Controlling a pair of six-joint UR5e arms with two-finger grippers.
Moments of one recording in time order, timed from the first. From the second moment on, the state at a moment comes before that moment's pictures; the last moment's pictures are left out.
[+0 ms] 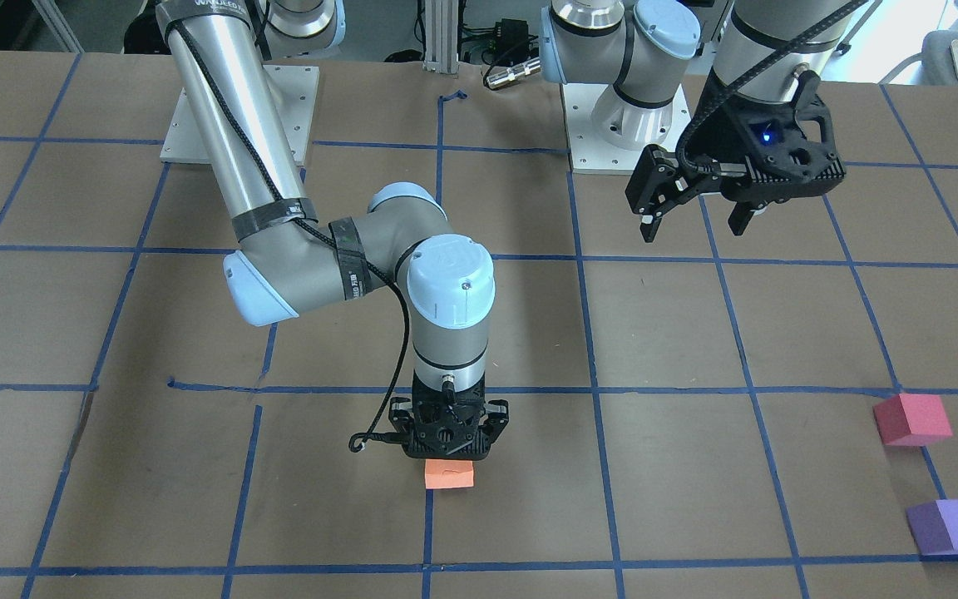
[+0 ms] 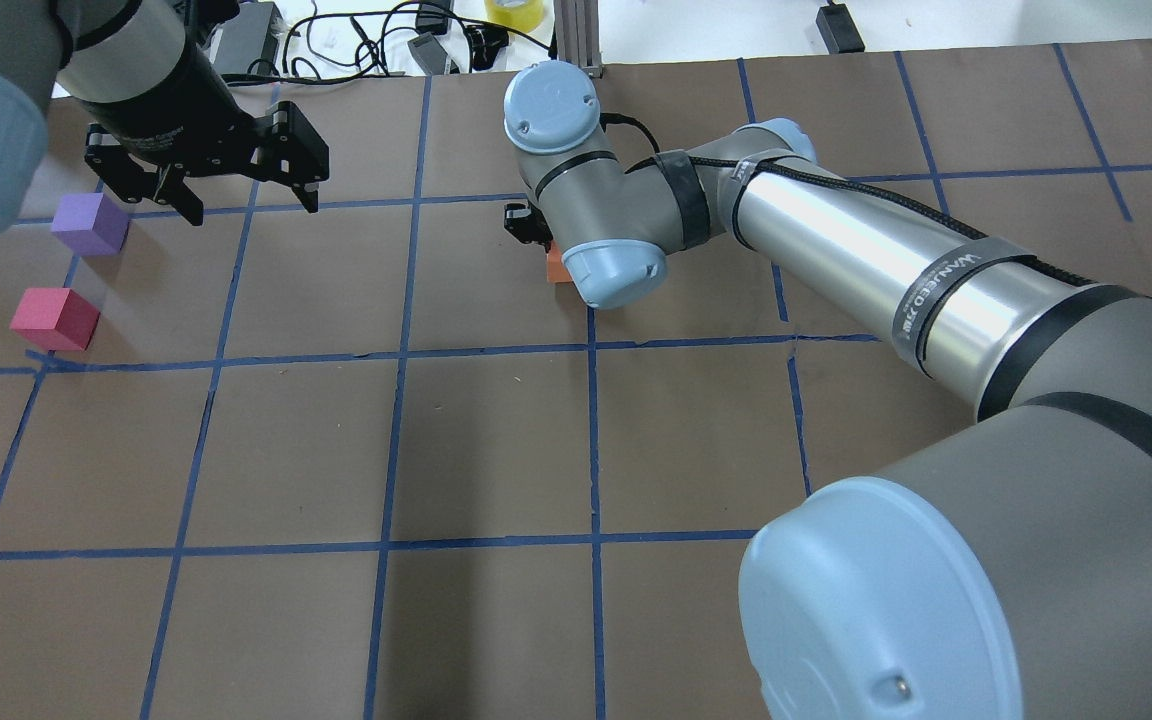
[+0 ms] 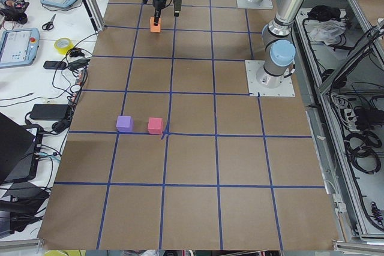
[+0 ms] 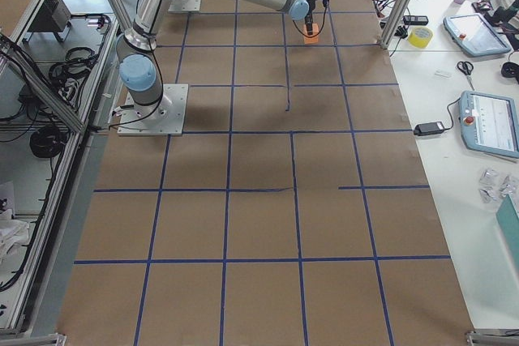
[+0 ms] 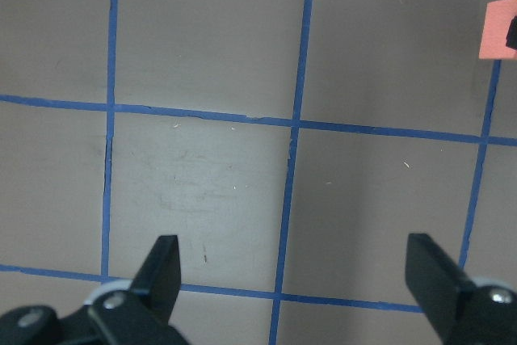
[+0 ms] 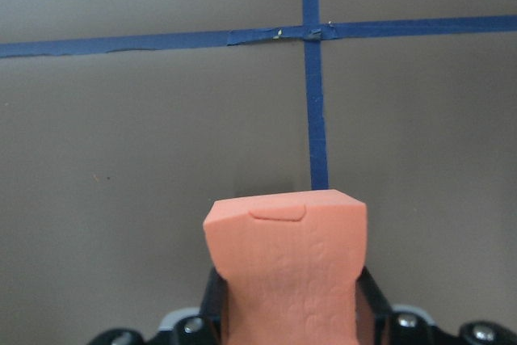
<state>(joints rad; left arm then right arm) -1.56 -1.57 -1.56 -1.47 1.61 -0.09 1.97 -0.91 1.43 -2.32 -1.66 0.43</state>
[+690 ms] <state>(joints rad) -1.56 -1.56 -1.57 -1.47 1.61 -0.09 1.99 -0.89 1.43 -2.33 -1.66 0.46</state>
